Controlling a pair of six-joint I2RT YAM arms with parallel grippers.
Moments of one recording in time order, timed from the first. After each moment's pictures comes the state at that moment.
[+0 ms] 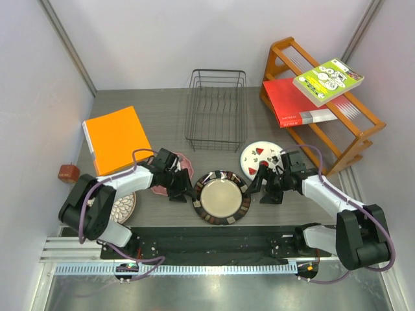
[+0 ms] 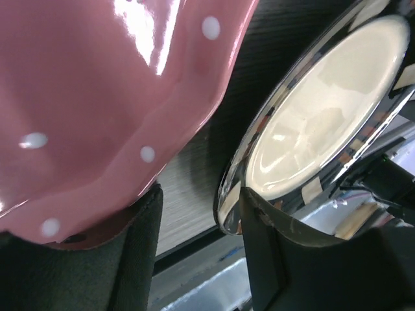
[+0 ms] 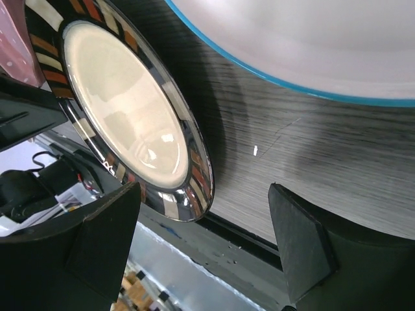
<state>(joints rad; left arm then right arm) -0.50 1.46 0.68 -0.36 0.44 -0.74 0.20 1.19 0.54 -0.48 -0.55 0.59</state>
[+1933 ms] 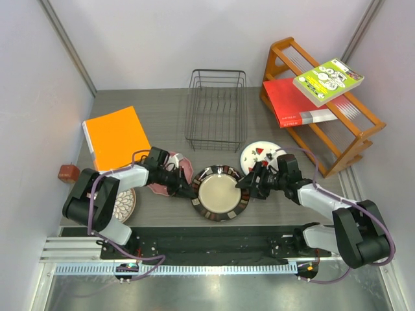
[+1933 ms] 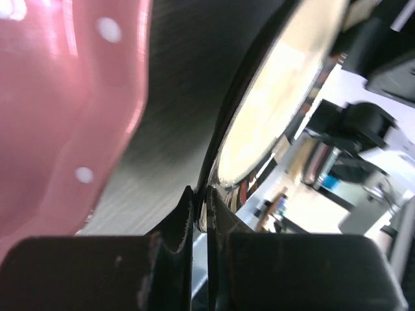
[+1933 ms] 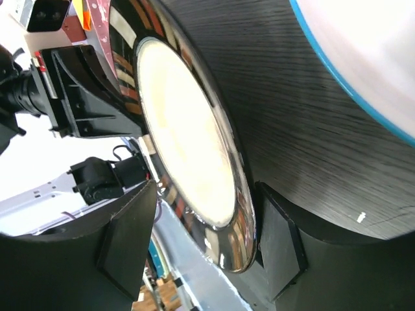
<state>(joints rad) -0.38 1.55 0.65 -0.21 0.83 -0.65 0.29 1.21 0.38 0.09 -0.71 0.92</state>
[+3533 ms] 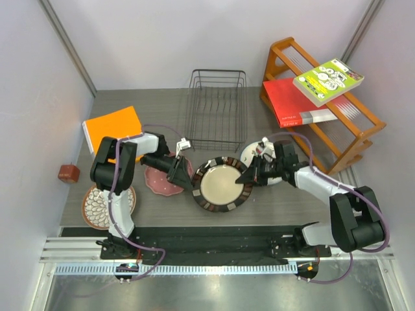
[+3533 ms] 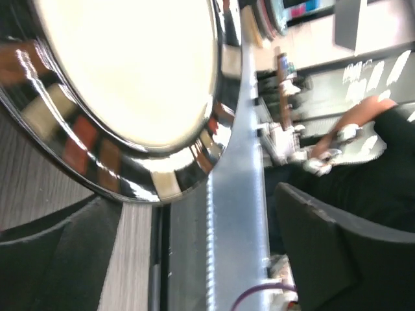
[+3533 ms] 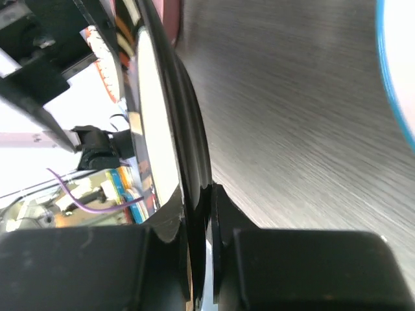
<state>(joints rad) -0.29 2.02 1.17 -1.30 1.41 0.96 0.27 1.33 0.55 -0.06 -0.83 0.72</state>
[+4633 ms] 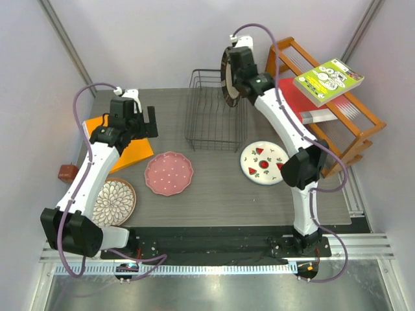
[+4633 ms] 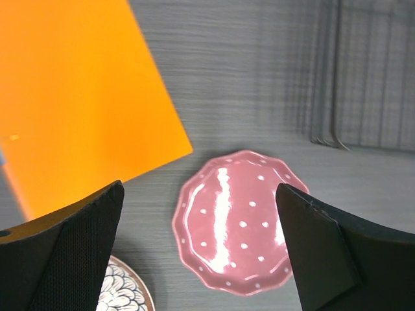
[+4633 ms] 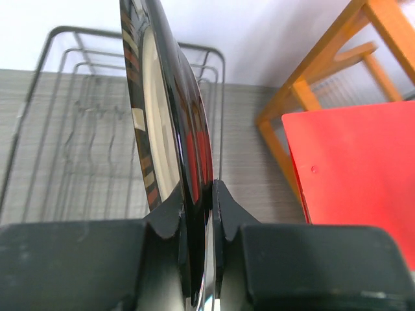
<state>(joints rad) -0.19 1.32 1.28 -0.64 -0.10 -0.19 0.48 2.08 2.31 -0.68 0.49 0.10</state>
